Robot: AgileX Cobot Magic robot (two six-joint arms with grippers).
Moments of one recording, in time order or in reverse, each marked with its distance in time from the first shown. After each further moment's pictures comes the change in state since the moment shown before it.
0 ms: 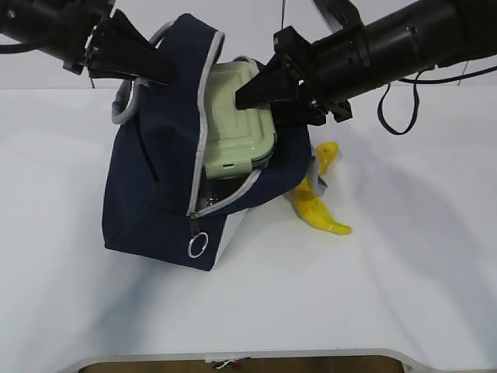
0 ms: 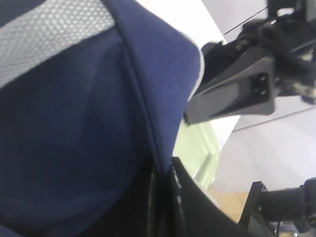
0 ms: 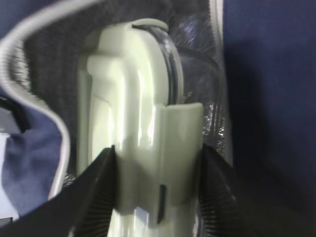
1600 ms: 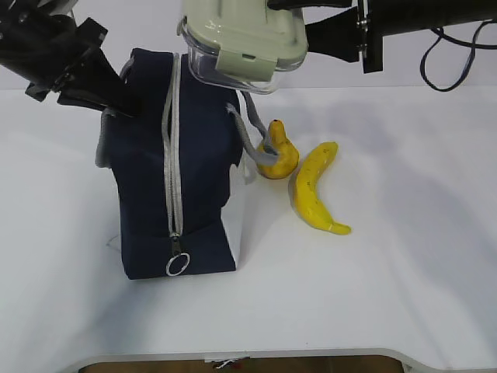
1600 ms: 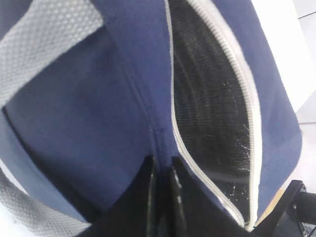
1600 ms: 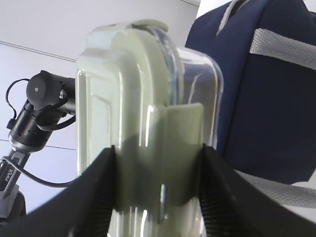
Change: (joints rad) left arm 0.043 0.022 0.000 0.225 -0.012 -0.222; right arm -0.131 -0.093 0.000 0.270 0.217 0.035
